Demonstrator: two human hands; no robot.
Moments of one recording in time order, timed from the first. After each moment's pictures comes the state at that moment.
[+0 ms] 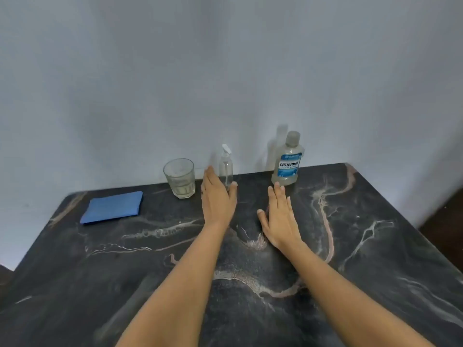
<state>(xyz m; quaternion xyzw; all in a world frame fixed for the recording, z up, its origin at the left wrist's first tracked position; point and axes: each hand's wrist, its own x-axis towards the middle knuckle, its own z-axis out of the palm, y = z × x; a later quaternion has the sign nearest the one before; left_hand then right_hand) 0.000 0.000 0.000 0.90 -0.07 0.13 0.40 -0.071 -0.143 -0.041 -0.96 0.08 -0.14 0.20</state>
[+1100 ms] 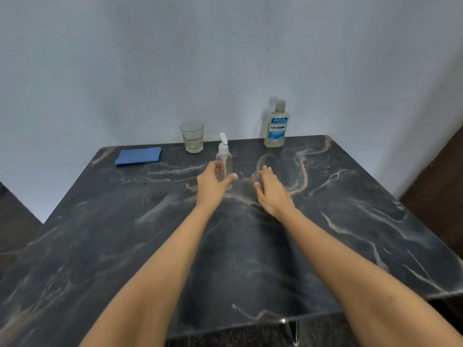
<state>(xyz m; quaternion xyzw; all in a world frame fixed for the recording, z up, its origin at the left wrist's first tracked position) -0.175 0.072 0.003 0.82 -0.09 0.08 0.56 -0.213 -0.097 -0.020 -0.95 0.04 -0.12 0.28</state>
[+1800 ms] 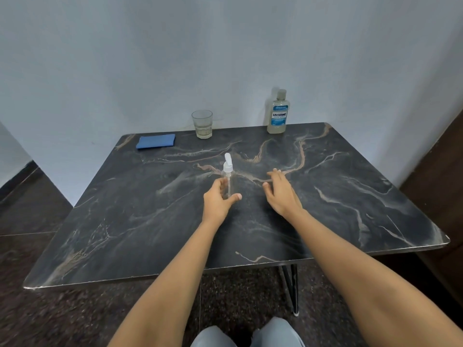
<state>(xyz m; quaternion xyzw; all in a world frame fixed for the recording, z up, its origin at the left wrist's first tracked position) -0.283 0.100 -0.030 0.82 -0.05 -0.02 0.58 -0.301 -0.090 -0.032 -0.95 0.06 -0.11 0.30</state>
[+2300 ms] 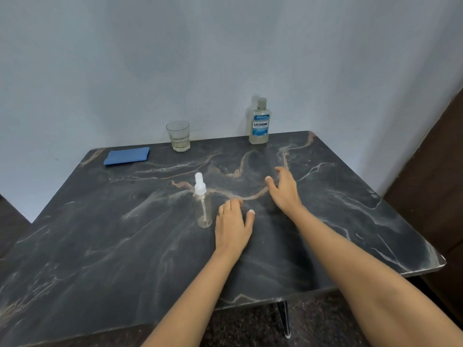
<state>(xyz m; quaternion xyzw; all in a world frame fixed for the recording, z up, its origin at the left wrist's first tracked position) -0.286 0.010 -0.052 0.91 -0.16 0.10 0.36 -0.247 -0.161 -0.027 -0.89 0.14 -0.19 0.39</state>
